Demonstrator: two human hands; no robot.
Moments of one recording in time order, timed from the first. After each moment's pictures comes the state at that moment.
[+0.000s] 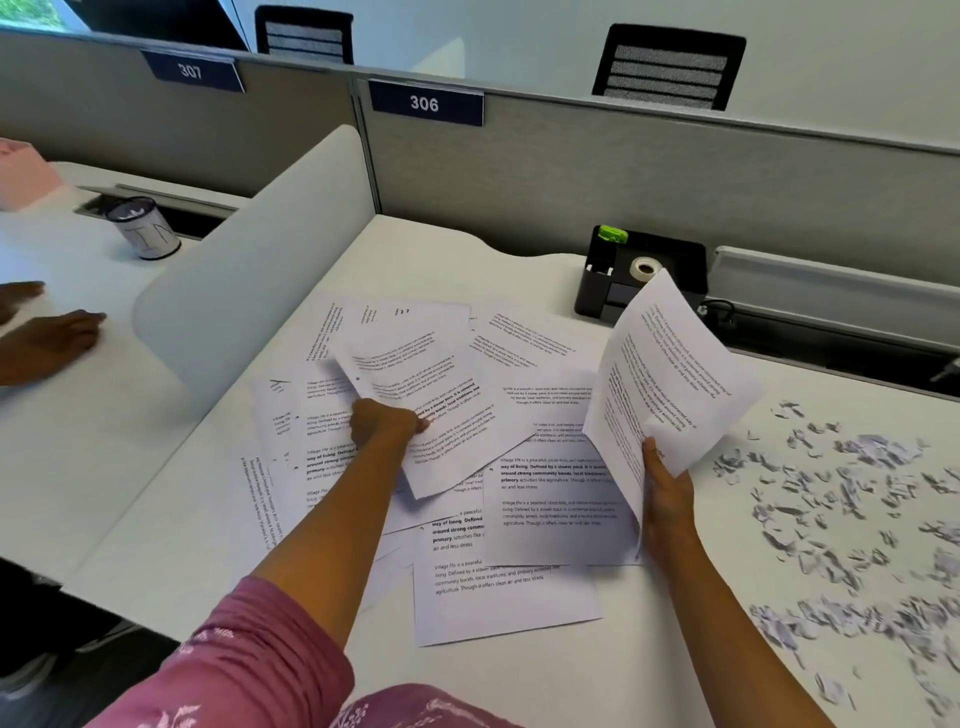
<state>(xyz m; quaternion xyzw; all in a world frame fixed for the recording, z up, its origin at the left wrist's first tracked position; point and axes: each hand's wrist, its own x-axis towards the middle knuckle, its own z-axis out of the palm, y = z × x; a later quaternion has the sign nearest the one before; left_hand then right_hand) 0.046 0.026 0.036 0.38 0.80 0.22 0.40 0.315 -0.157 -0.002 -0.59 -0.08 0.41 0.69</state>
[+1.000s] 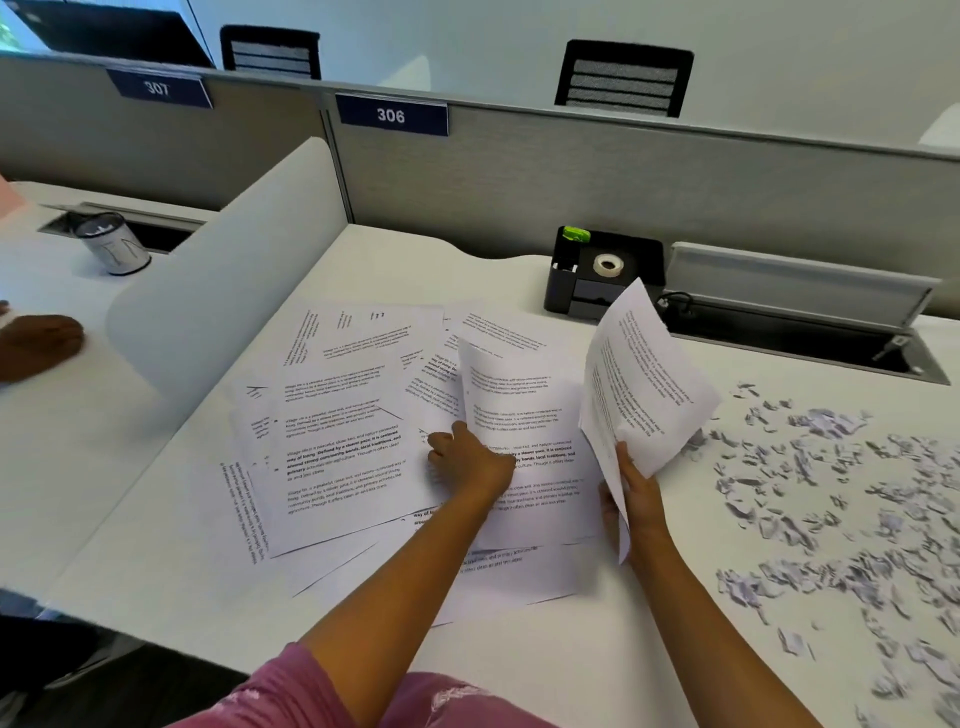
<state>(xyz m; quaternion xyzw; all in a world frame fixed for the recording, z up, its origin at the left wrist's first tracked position) 0.143 -0.086 0.034 0.58 0.70 0.14 0.38 0.299 -0.190 0.005 -0.57 -0.03 0.45 0.68</state>
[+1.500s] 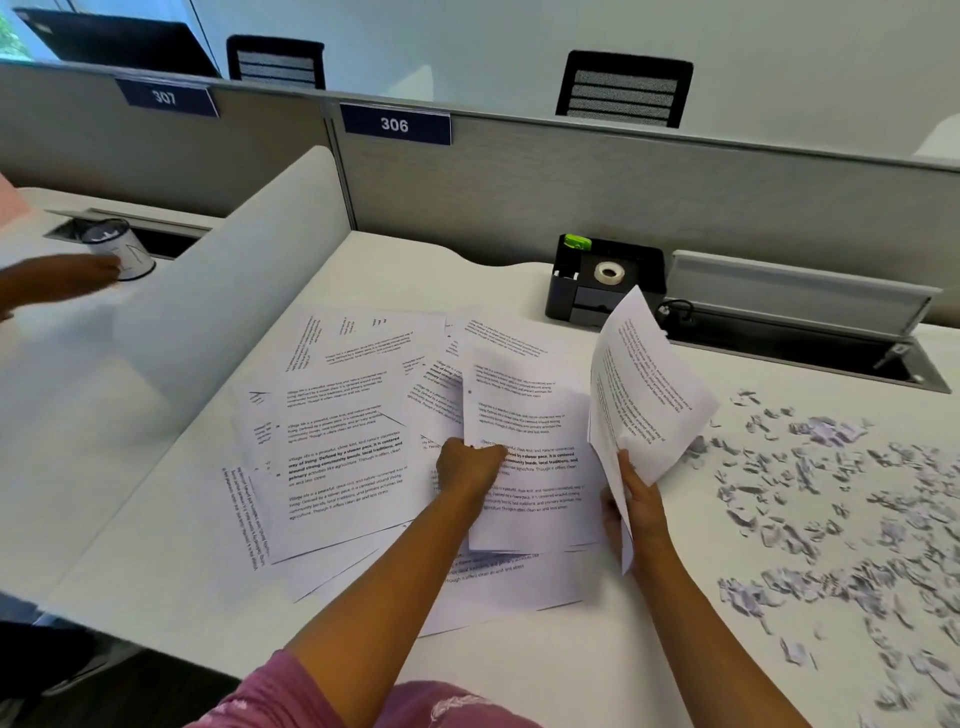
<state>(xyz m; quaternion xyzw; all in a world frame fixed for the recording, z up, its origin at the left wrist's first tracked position) 0.130 -0.076 0.026 0.40 0.64 0.27 0.59 0.299 -0.192 0.005 -0.56 -0.04 0.45 0.69</state>
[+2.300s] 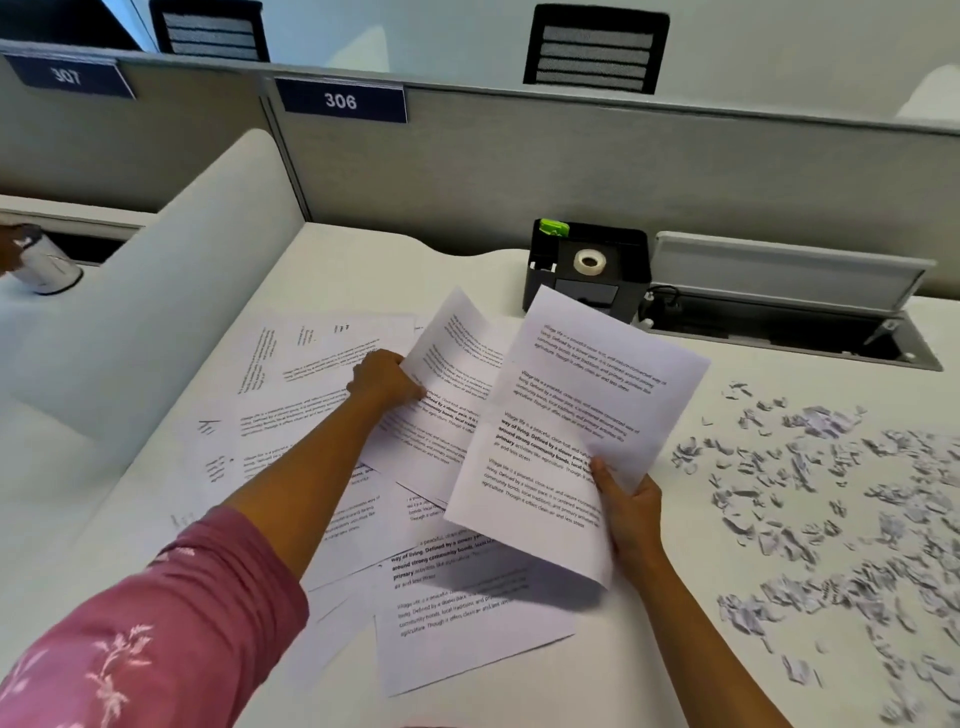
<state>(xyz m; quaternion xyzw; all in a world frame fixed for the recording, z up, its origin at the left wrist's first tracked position) 0.111 0.104 0.046 0.71 0.63 0.03 0.31 0.313 -0.170 -0.004 -0.67 -0.14 0.34 0.65</state>
